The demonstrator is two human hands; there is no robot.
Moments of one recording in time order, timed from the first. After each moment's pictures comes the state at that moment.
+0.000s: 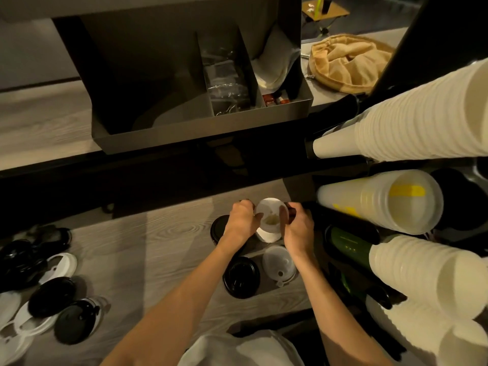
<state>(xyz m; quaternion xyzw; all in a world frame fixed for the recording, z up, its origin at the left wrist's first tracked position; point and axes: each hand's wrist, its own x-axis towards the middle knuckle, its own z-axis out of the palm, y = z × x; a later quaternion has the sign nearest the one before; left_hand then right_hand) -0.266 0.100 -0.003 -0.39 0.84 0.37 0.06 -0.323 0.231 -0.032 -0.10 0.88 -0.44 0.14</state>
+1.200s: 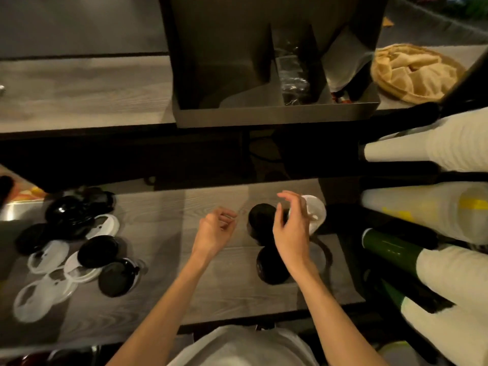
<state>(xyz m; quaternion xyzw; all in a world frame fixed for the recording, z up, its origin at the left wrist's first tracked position) -0.090 0.044 -0.015 -0.45 0.75 0.47 -0.11 -0.224 0.178 -0.005 -0.33 0.81 -0.48 0.00</state>
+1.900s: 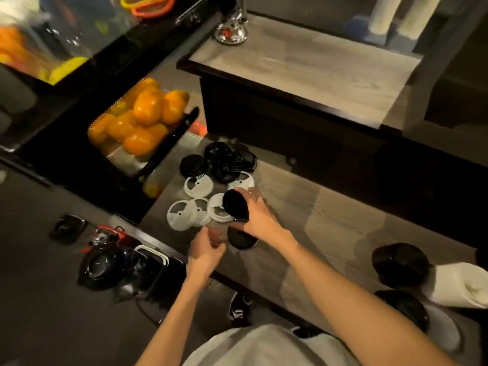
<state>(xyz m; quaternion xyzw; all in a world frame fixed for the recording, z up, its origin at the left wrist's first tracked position) 0.228 -0.002 -0.075 -0.73 0.52 0.43 -0.15 0.050 -0.053 -0.047 -0.64 0.66 -0.12 0.38</state>
